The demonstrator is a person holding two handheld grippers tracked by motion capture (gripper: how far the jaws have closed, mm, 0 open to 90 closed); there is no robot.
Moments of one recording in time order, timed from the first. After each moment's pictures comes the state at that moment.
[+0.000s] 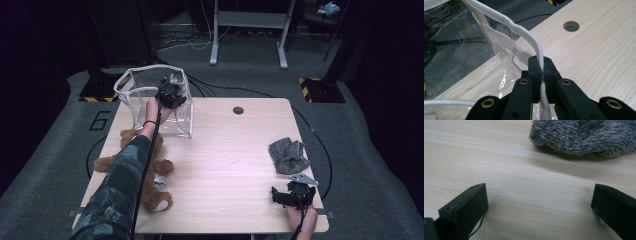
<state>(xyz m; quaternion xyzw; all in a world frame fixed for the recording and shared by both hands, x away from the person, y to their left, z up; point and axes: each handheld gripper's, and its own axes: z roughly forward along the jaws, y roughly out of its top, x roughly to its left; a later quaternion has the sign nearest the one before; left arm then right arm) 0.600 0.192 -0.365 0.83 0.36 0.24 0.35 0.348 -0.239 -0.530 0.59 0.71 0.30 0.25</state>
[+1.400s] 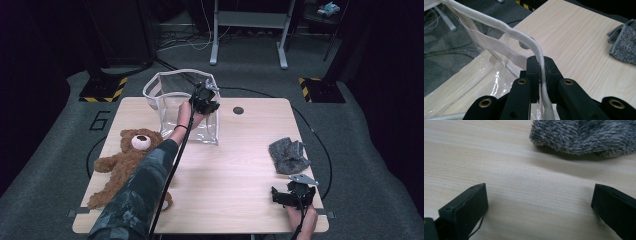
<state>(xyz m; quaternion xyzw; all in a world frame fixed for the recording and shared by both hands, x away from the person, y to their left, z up) 0.580 0.088 -0.362 0.85 0.32 0.19 0.38 0.348 -0.238 -0.530 0.59 0.71 0.30 0.24</state>
